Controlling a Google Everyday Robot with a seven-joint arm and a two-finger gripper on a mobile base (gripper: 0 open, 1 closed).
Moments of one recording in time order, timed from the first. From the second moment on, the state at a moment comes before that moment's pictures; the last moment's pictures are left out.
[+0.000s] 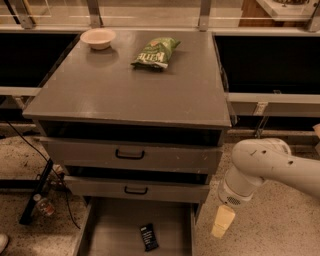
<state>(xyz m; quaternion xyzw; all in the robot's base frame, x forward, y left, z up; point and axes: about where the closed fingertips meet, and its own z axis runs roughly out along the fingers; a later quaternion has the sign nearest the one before) 0.414 -0.195 0.575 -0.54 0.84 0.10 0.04</state>
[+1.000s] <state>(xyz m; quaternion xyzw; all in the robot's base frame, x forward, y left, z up) 0.431 -0.205 0.528 -0.52 0.85 0.12 0.01</state>
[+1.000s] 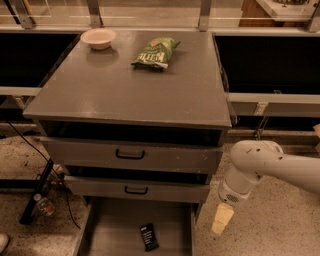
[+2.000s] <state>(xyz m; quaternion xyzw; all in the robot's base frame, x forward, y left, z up) 0.406 -0.177 0.508 -0.57 0.82 0.08 0.03</state>
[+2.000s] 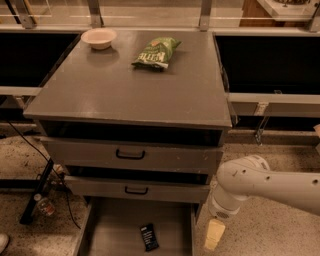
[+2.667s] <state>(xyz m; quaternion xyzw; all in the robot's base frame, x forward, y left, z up) 0.405 -0.169 0.492 -0.59 0.80 0.08 0.02</state>
